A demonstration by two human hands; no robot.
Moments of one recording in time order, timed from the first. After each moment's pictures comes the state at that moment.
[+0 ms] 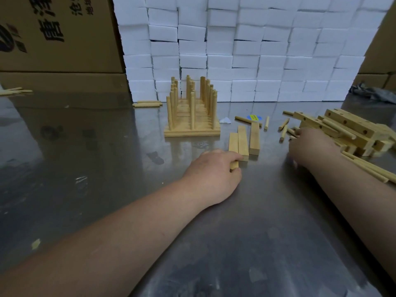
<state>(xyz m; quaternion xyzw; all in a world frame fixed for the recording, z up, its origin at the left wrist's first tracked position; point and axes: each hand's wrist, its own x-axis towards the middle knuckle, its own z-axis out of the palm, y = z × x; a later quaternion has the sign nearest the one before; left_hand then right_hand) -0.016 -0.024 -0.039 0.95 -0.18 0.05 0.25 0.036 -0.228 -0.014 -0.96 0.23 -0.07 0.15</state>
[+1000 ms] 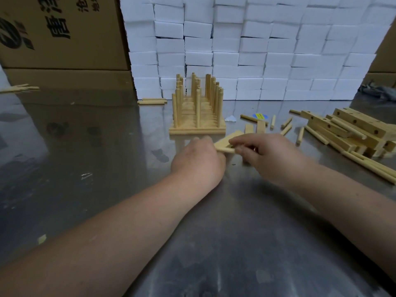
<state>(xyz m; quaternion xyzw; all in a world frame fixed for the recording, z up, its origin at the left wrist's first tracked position) -0.005 -0.011 -0.028 0.97 -0.01 0.13 0.21 -0.006 -0.157 -0.018 -0.94 -0.19 -0.14 0.25</state>
